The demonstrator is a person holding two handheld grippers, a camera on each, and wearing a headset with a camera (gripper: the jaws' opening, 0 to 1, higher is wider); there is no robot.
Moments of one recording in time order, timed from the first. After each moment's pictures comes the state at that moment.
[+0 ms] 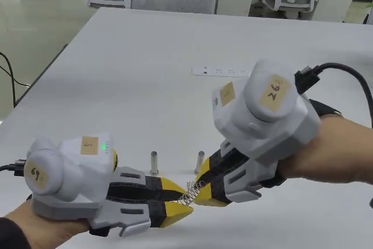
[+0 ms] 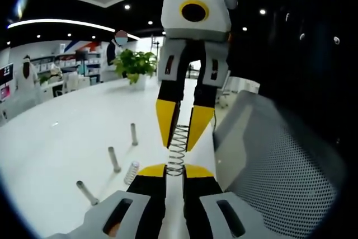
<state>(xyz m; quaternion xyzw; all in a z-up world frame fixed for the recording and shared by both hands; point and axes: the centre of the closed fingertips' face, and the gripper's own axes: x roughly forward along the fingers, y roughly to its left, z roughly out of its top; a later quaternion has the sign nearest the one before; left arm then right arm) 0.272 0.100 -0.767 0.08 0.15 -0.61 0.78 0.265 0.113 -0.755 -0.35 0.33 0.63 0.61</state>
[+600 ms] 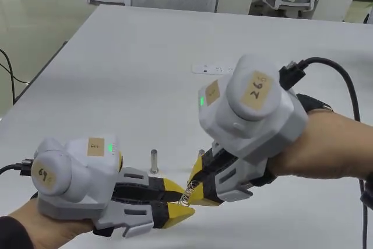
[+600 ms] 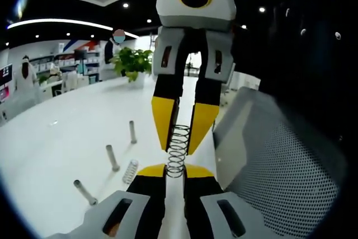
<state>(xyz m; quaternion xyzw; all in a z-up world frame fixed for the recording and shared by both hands) 0.272 0.098 -0.773 0.08 0.15 -0.61 0.78 0.264 0.120 -0.755 -0.36 0.33 0.63 0.60</state>
